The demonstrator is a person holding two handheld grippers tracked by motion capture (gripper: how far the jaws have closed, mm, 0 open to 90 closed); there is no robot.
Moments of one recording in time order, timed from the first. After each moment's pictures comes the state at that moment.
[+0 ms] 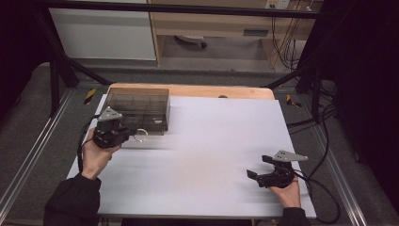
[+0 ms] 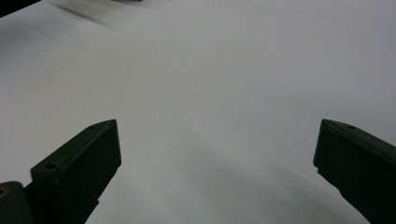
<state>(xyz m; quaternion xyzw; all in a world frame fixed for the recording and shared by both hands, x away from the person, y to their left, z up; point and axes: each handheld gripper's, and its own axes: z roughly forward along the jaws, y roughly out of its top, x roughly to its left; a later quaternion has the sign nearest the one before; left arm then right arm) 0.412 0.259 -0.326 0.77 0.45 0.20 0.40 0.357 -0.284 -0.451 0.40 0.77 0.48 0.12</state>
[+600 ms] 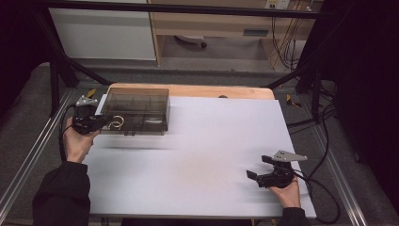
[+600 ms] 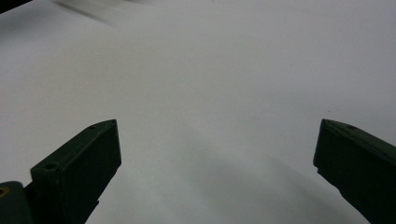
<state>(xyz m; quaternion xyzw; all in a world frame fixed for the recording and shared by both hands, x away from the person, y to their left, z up) 0.457 0.322 -0.342 0.73 0.52 0.23 0.37 0.357 -0.283 -0.452 0.40 0.77 0.48 0.12</state>
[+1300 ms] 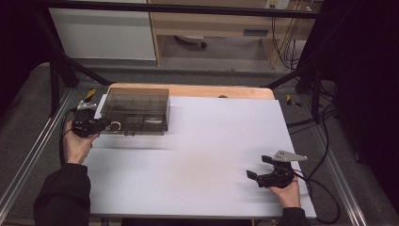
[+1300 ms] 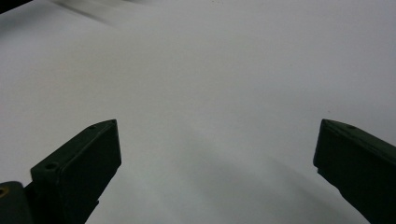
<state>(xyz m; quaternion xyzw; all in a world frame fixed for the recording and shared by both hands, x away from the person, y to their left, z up) 0.457 0.334 -0.362 0.73 0.54 0.24 0.36 0.358 -0.283 -0.452 0.40 0.77 0.48 0.12</state>
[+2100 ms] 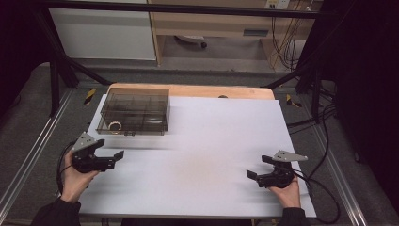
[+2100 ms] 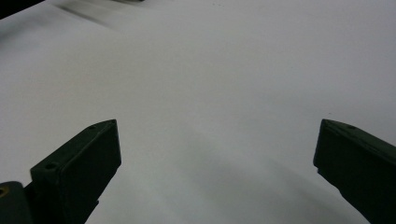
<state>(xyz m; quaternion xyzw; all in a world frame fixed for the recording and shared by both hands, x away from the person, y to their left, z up) 0.365 0.315 -0.410 0.76 0.44 0.22 0.43 0.357 -0.283 -0.452 0.40 0.77 0.48 0.12</state>
